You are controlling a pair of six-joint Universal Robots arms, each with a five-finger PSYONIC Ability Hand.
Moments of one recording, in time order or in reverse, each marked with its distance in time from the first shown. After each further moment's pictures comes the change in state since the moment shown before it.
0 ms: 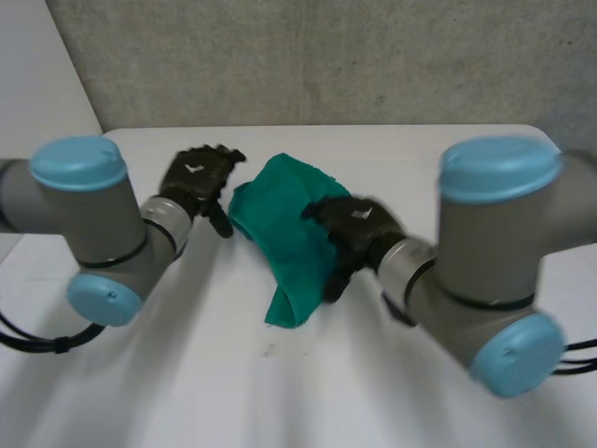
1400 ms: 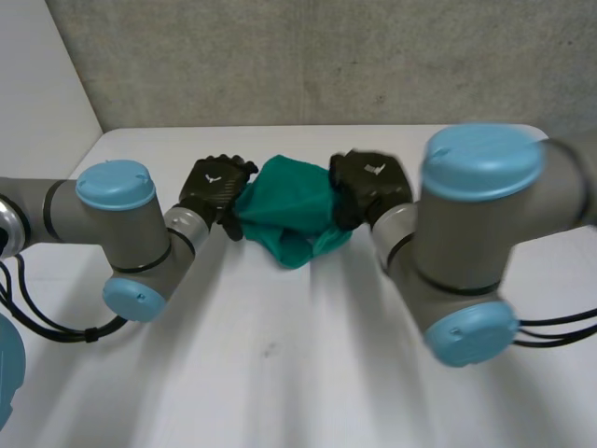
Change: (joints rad) left arm -0.002 -0.176 0.107 0.096 0.033 0.077; right arm 0.025 0.047 -0.100 -0.155 0.206 0.038; left_hand 0.040 0.035 0.035 0.034 0.018; right_hand 0.779 0.951 0.969 0.962 0.917
